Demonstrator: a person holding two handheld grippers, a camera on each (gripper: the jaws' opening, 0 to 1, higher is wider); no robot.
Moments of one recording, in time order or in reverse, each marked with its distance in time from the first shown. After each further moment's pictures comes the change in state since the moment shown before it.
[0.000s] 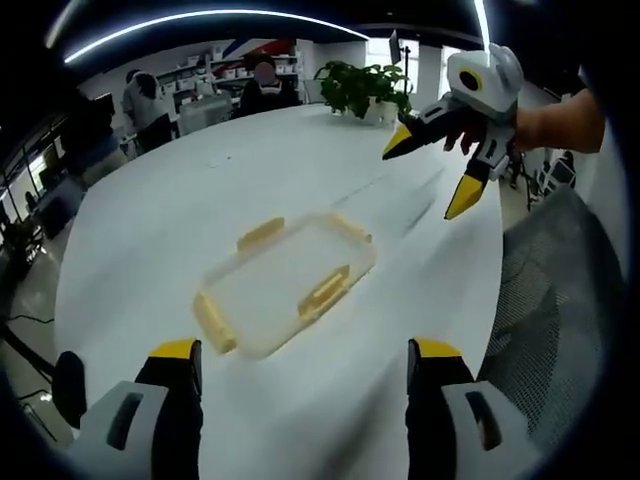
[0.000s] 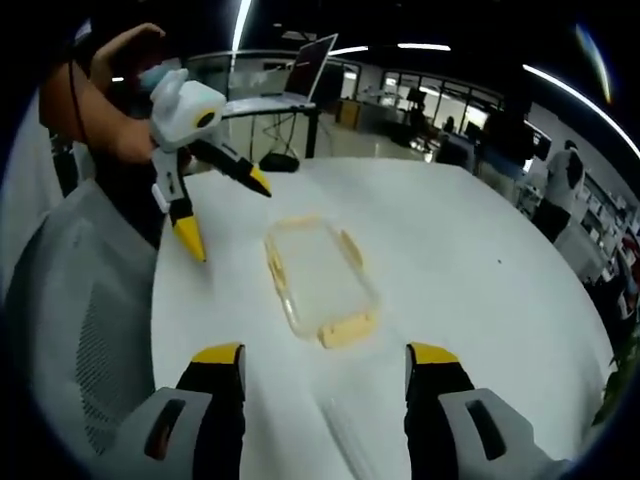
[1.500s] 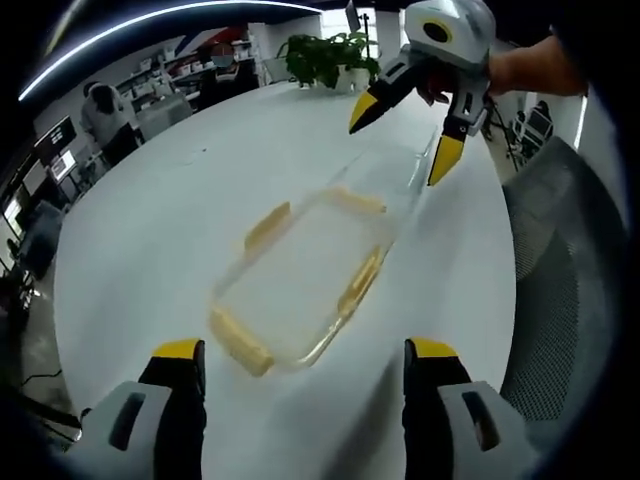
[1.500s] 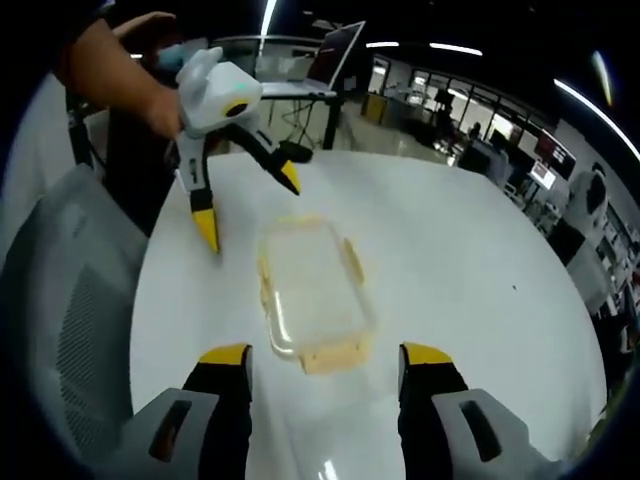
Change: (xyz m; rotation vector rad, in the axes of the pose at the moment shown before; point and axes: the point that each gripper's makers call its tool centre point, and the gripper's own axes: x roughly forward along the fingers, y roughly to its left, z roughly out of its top) left arm 0.023 0.031 -0.003 0.184 0.104 -0.073; right arm 0.032 -0.012 0.013 -0.104 0.045 0.064
